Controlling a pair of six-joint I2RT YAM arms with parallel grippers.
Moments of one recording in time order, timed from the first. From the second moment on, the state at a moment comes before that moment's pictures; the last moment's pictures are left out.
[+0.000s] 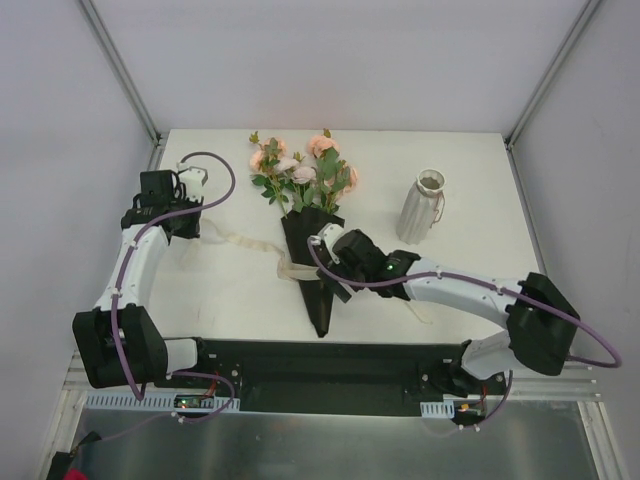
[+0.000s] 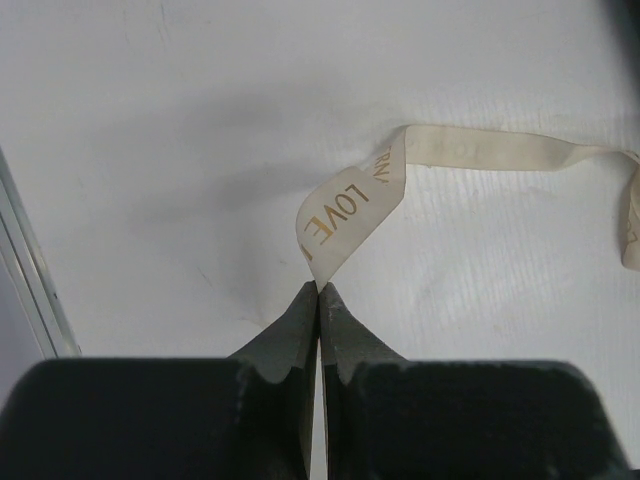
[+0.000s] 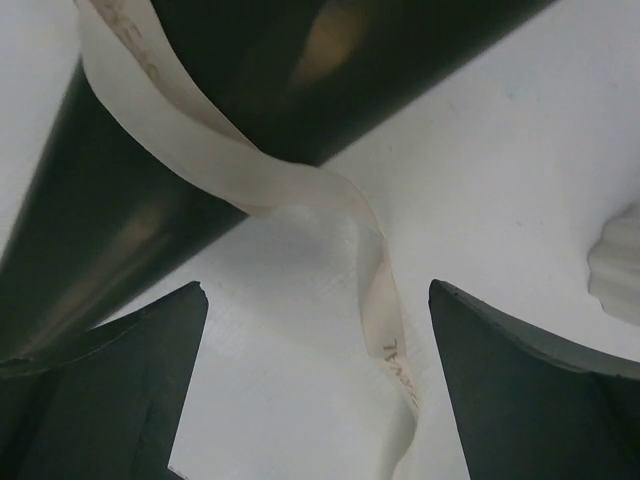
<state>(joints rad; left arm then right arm) 0.13 1.27 1.00 -0.63 0.21 0.28 1.01 1.40 0.89 -0.41 0.30 0.00</state>
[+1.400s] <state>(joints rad) 0.27 1.40 1.03 -0.57 -0.11 0.30 0.60 1.16 0.82 -0.62 0.71 0.30</state>
